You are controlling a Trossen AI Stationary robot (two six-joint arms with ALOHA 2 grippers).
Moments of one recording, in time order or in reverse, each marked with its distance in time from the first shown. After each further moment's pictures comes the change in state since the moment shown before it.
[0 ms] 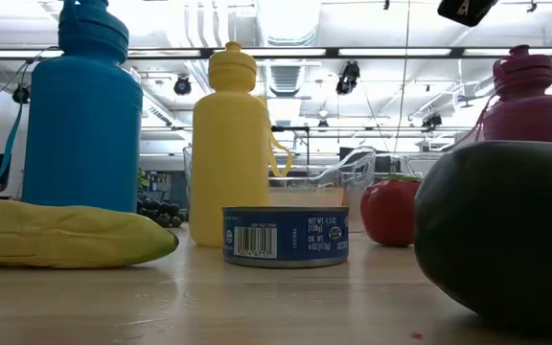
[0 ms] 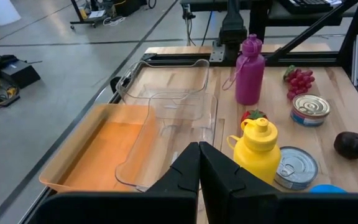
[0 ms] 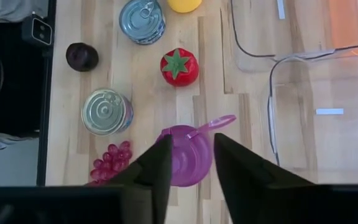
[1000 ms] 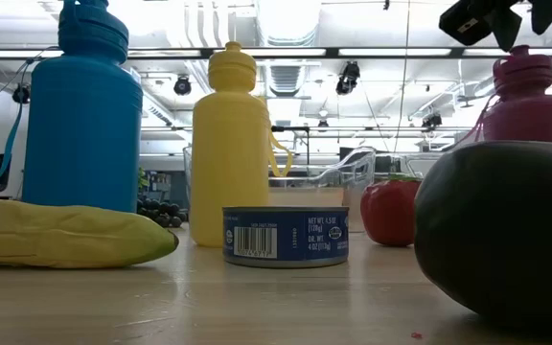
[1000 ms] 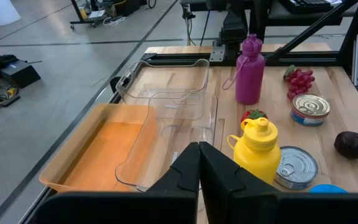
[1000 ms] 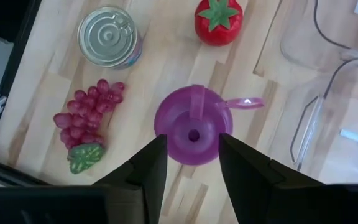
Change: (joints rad) left arm 0.000 0.000 -0.001 0.000 0.000 0.000; right arm 0.114 -0.001 -0.176 0.027 -0.007 -0.303
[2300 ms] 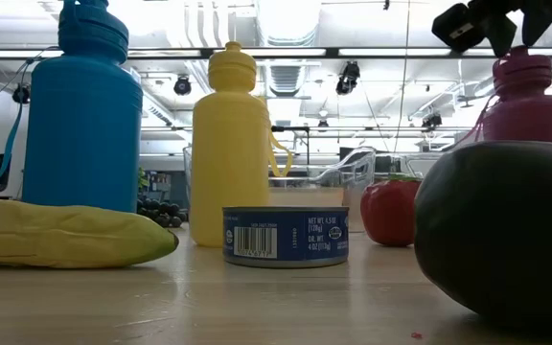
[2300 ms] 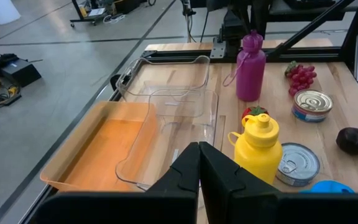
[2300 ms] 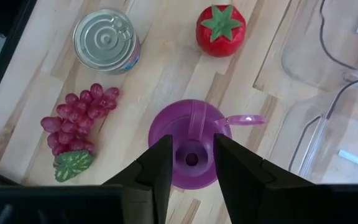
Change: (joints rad) left arm 0.000 0.005 -0.007 -0.004 0.000 -0.002; right arm 0.004 0.000 -0.059 0.078 -0.002 -0.054
